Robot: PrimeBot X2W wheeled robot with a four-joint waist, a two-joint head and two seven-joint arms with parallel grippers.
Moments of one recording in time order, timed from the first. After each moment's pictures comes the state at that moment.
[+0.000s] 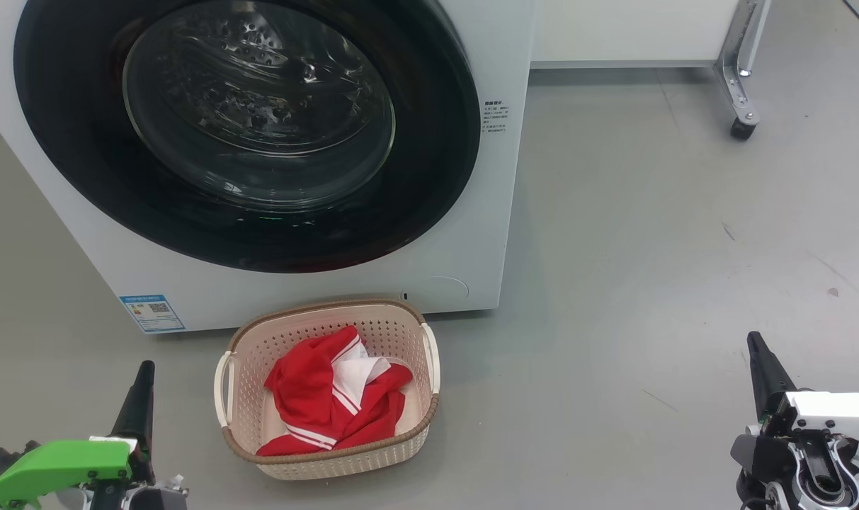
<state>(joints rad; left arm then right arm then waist) -0.06 0.04 0.08 0.28 -1.60 -0.12 0.11 -0.05 -0.05 -0.12 0.28 1.61 0.12 0.09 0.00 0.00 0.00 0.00</state>
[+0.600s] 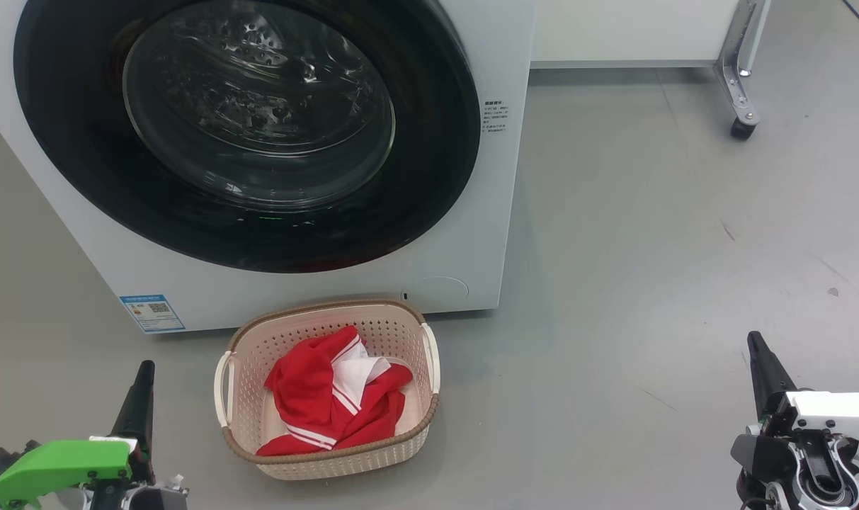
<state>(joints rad) -0.06 0.04 0.08 0.28 -1.60 -0.12 0.11 -0.05 -0.05 -0.12 0.28 1.61 0.12 0.09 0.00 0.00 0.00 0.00</state>
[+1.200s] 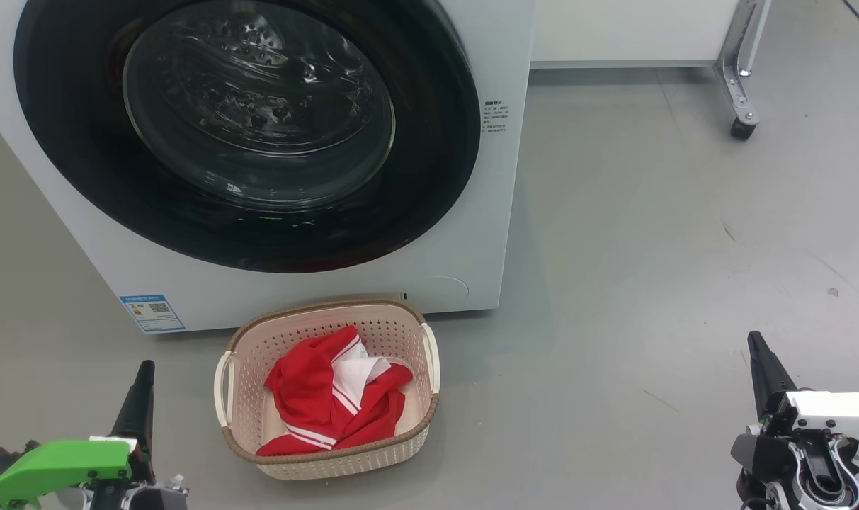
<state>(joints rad) -0.06 0.04 0.08 0.28 -1.60 -0.12 0.11 -0.05 -0.05 -0.12 0.28 1.61 0.12 0.09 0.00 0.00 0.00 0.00</state>
